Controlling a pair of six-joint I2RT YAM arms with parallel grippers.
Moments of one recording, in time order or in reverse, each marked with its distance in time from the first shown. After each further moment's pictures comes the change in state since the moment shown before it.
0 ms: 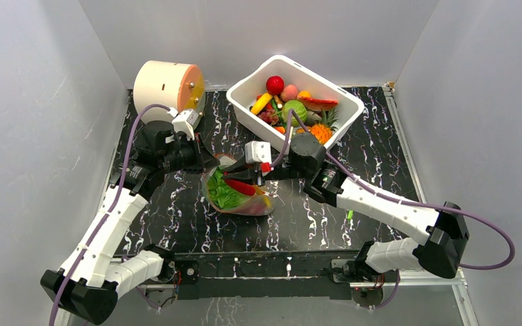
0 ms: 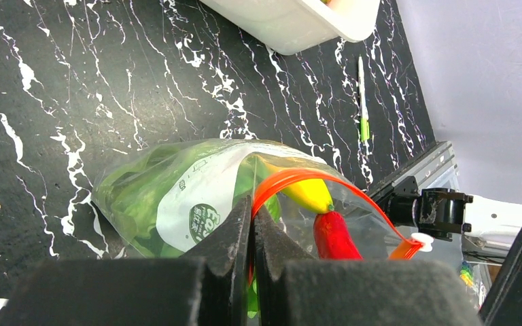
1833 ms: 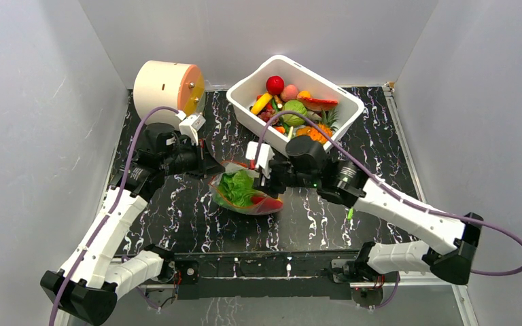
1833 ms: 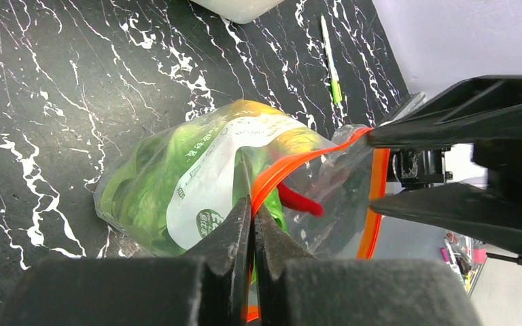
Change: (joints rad) left arm -0.001 -0.011 -0.022 0.000 0.159 0.065; right arm 0.050 -0.067 0.148 -0.761 0.478 -0.051
